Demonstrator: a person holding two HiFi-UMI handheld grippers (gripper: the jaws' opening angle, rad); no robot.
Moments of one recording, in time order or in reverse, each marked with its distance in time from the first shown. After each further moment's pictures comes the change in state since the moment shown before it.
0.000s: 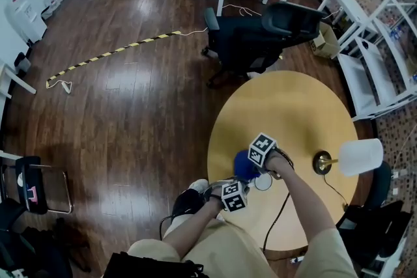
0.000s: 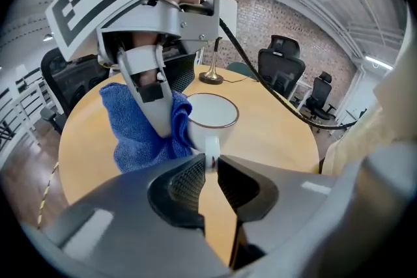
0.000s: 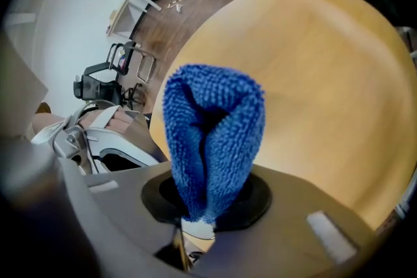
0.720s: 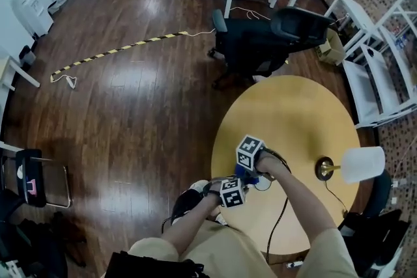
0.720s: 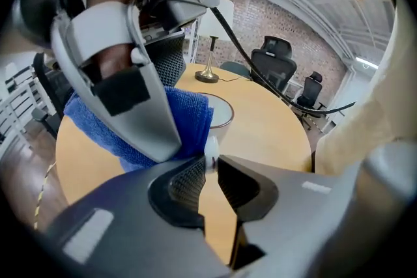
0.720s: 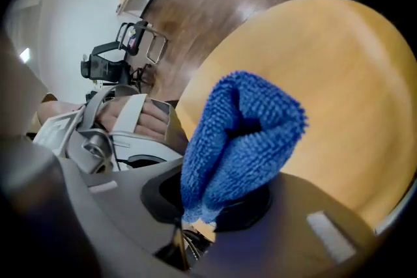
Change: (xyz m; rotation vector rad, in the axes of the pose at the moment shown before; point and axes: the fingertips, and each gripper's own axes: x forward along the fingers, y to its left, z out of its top) left arm -0.007 0.012 -0.006 0.037 0.006 -0.068; right arm -0.004 0.049 0.020 -0.130 0.156 0.018
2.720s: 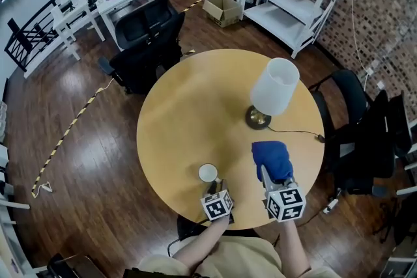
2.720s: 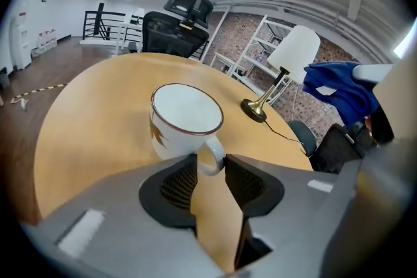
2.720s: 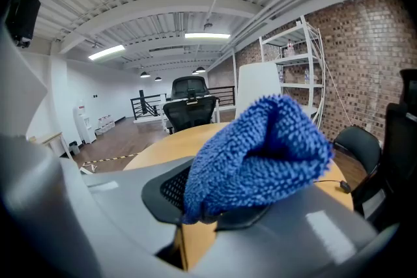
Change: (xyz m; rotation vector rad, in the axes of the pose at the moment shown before) left arm 0.081 -0.075 0.055 -0.880 -0.256 0.433; right arm -0.078 0.022 -0.364 0.864 -1.603 -0.745
